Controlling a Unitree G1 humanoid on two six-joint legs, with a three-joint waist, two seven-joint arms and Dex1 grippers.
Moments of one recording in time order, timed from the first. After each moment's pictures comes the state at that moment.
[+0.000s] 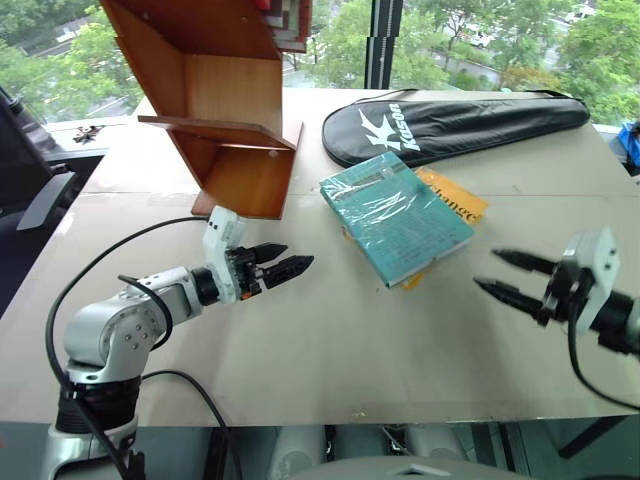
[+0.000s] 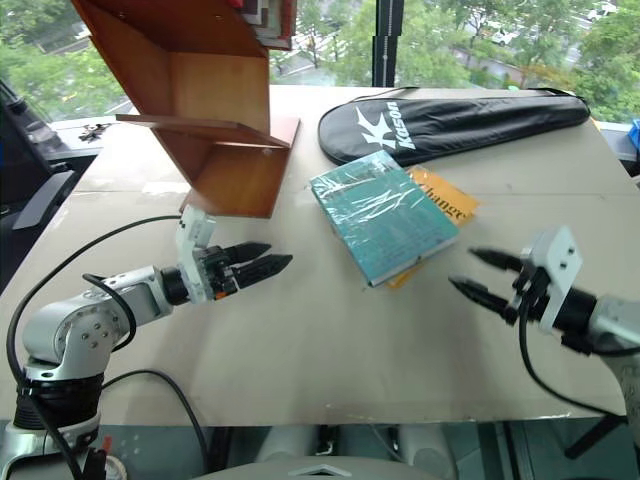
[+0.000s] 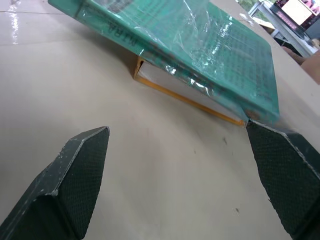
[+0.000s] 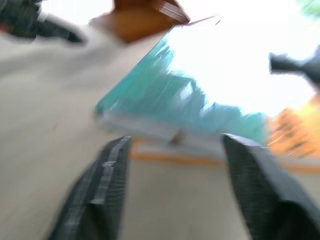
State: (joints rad) left arm -0.23 0.69 0.17 -0.28 -0.84 0.93 -0.69; right arm -0.08 -0.75 -0.38 -0.56 0.59 0.68 0.82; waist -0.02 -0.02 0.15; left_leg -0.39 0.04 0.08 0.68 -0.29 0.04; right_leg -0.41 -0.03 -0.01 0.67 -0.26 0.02
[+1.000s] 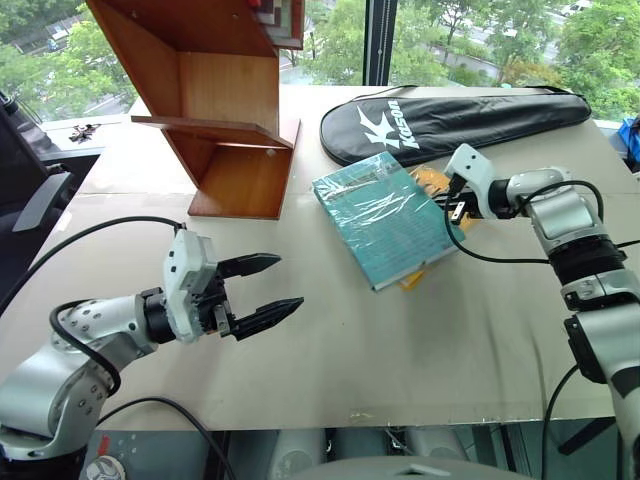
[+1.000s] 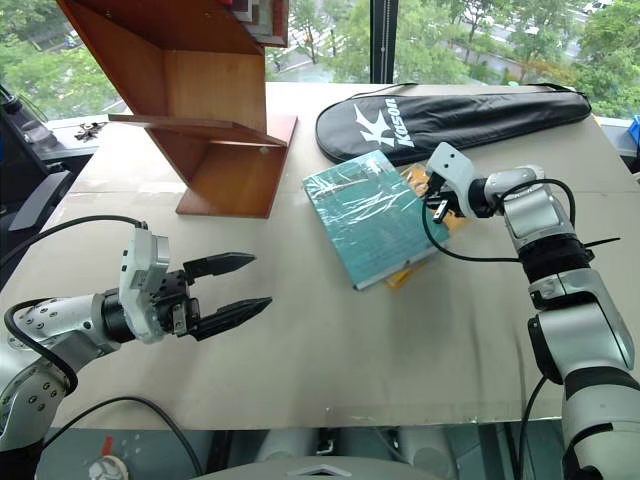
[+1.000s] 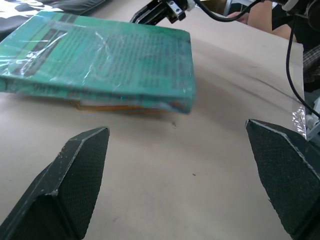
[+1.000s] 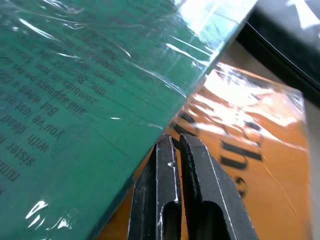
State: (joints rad) left arm 0.10 0.80 0.35 -0.58 -0.79 0.62 -0.95; right arm -0.93 -0.57 0.26 0.55 0.02 0.36 1.04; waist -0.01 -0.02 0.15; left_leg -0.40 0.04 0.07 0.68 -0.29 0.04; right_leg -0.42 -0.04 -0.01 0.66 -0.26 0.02
